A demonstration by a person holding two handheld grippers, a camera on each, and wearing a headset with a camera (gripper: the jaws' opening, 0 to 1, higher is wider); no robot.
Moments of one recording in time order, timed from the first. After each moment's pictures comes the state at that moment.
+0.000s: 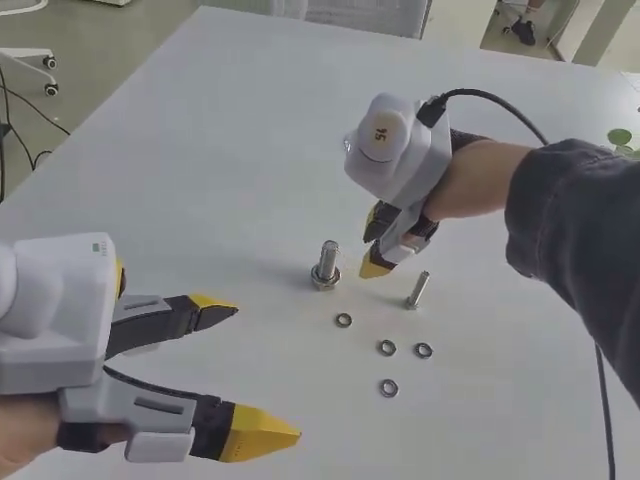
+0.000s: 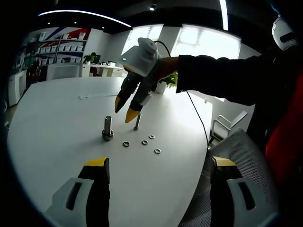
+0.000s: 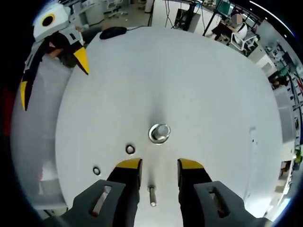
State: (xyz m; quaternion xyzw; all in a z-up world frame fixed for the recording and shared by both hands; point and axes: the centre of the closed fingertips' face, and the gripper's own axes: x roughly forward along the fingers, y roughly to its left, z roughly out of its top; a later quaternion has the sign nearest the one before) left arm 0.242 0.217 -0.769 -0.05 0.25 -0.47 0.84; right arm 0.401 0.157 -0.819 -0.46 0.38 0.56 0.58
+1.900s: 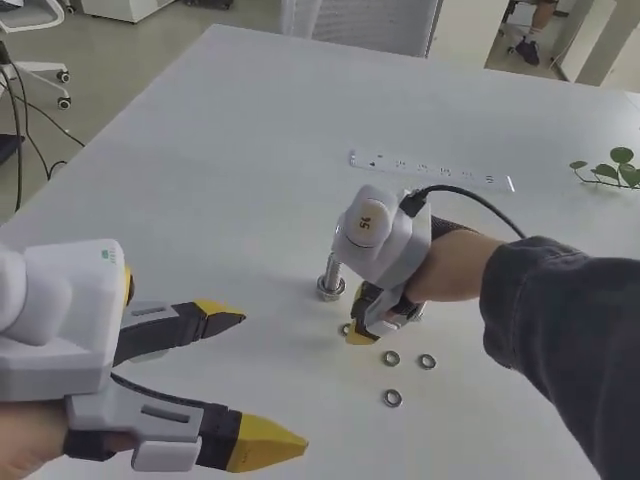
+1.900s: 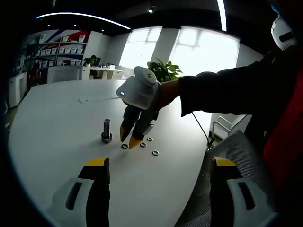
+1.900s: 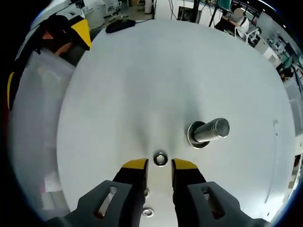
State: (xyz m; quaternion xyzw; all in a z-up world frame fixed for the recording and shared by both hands) left arm 0.235 0.220 -0.762 -0.05 0.24 -0.47 0.85; right arm 0.359 0.169 -0.877 -0.43 0.41 0.57 0.57
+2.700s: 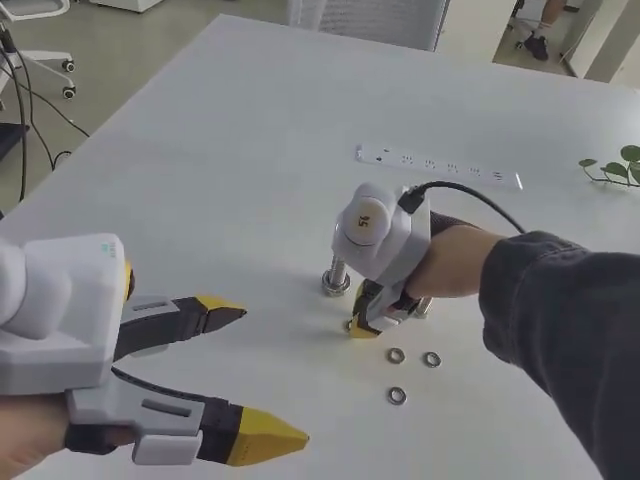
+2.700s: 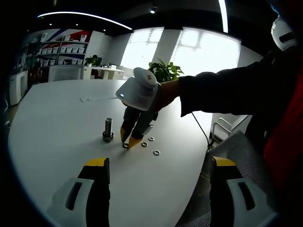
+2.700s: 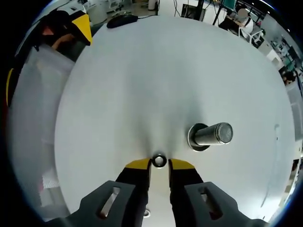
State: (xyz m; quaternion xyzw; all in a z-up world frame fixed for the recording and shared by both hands) left arm 0.237 0.222 -0.764 -0.05 0.24 -0.47 0.85; right arm 0.360 0.170 -0.881 -0.44 0.41 0.57 0.55
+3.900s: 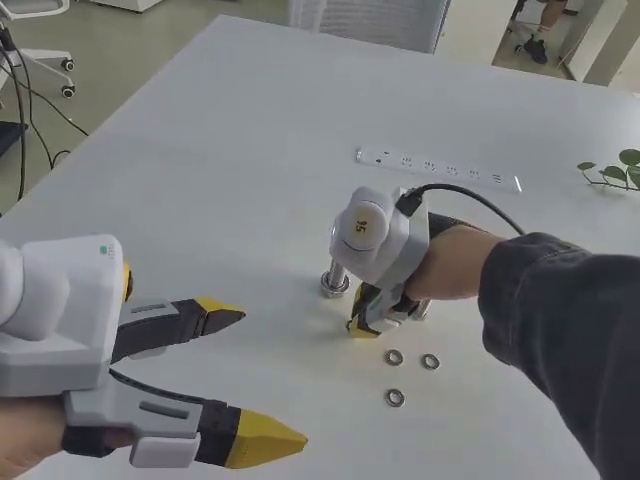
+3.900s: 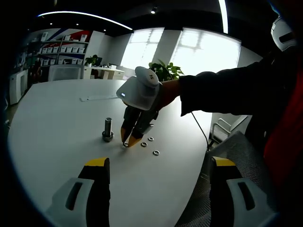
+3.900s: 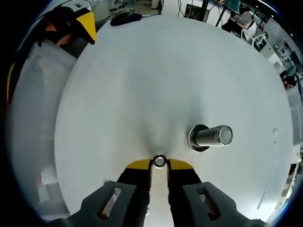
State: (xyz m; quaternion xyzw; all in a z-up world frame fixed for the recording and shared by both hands) left arm 0.237 0.222 -0.765 -0.06 0.24 -0.47 0.85; right arm 0.360 0.169 -0.879 -0.46 0.40 0.57 0.55
